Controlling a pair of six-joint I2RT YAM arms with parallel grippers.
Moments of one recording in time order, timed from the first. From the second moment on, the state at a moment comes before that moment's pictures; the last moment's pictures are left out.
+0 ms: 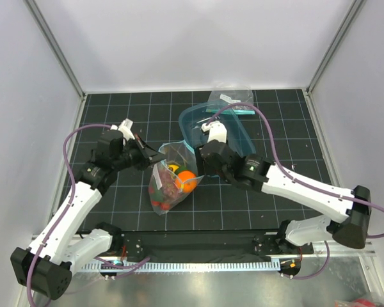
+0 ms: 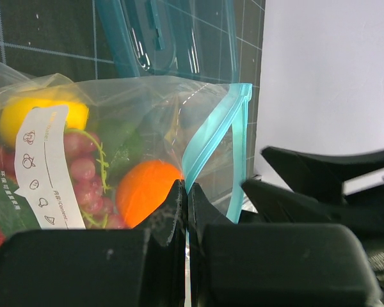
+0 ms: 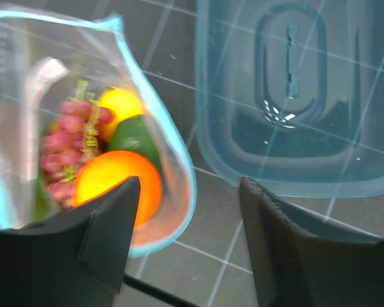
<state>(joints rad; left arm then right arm) -0.36 0.94 0.88 -0.45 0.37 -0.94 1.08 1.28 1.21 -0.61 0.53 0.52</state>
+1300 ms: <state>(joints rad) -0.40 1.40 1.04 -0.09 0.29 -1.20 0.79 1.44 1.38 -0.43 0.26 0.29</state>
